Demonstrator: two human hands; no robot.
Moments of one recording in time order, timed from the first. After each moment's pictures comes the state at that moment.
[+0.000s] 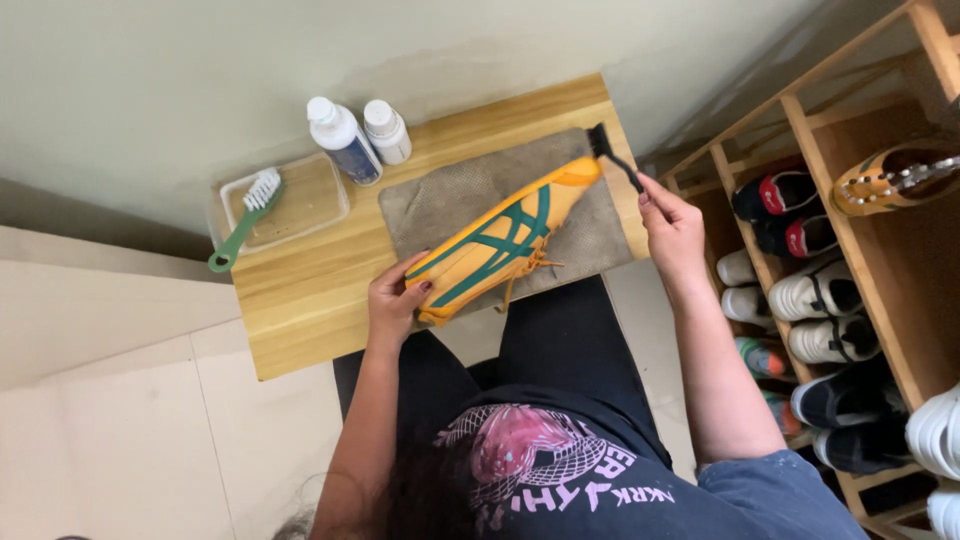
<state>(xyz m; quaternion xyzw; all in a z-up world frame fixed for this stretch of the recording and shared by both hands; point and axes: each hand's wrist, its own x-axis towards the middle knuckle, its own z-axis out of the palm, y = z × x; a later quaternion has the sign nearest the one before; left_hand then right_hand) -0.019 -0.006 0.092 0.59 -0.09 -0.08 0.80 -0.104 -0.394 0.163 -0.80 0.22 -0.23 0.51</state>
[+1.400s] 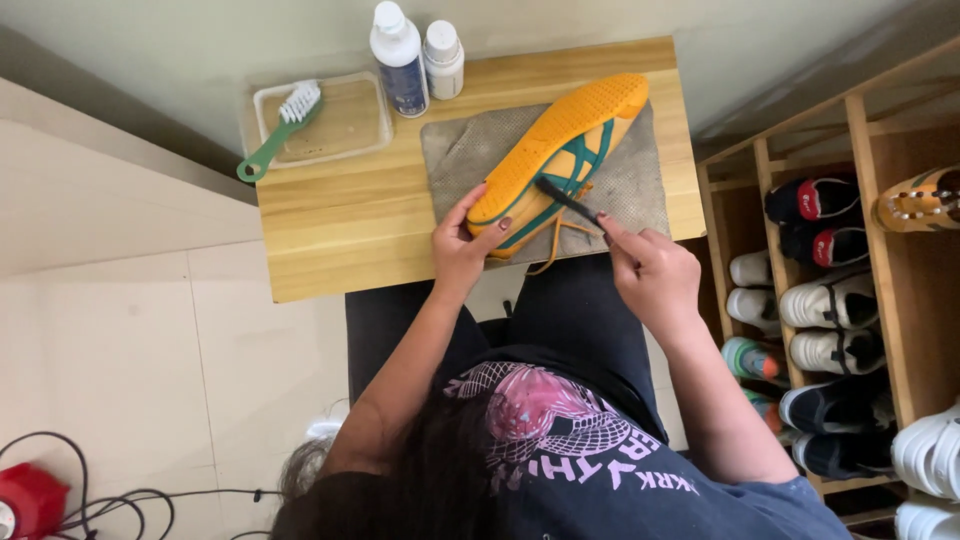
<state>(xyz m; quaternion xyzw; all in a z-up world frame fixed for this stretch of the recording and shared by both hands) -0.050 -0.056 0.098 0.54 -0.02 -0.02 0.84 -0.153 -0.285 0.195 -0.96 0.03 -0.22 0.16</state>
